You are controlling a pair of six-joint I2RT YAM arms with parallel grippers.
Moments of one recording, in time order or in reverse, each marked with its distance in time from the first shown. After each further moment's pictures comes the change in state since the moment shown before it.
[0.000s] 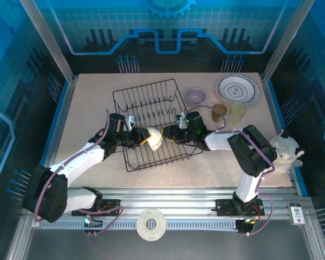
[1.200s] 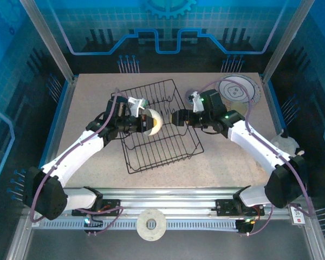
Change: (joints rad) left arm -0.050 0.022 0.347 -0.276 0.008 0.621; right arm -0.068 -0.414 0.348 -0.903 0.205 -0.436
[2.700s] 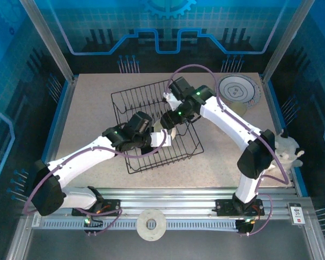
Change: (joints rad) left arm -0.293 0.038 -0.010 -0.192 -0.309 1.168; right arm 0.178 0.412 0.609 -0.624 0.243 -0.373
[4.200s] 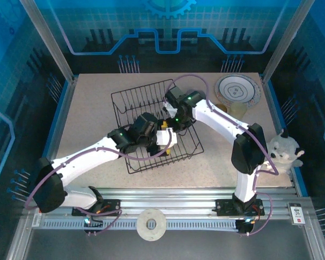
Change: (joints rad) left arm -0.068 0.016 0.006 0.137 -0.150 -0.041; right arm -0.005 0.075 -0.101 0.045 0.029 0.060
